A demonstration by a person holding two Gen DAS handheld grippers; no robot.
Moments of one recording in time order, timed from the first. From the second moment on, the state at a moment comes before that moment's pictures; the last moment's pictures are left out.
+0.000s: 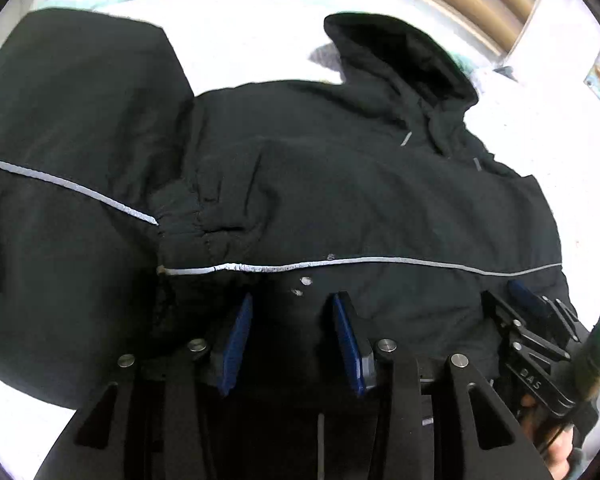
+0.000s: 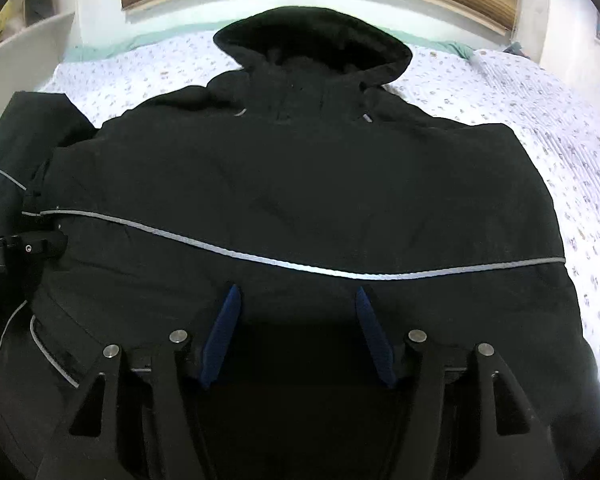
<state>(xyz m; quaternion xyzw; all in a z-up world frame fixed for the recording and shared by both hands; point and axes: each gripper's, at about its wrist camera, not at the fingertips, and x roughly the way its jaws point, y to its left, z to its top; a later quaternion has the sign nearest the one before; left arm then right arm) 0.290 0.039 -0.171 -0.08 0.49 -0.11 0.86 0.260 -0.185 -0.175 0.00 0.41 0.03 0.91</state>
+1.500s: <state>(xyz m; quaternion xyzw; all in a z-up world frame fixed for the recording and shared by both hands) 0.271 0.401 -0.128 -0.35 0.25 0.20 0.88 0.258 -0.192 -0.174 0.01 0.39 0.03 0.92</state>
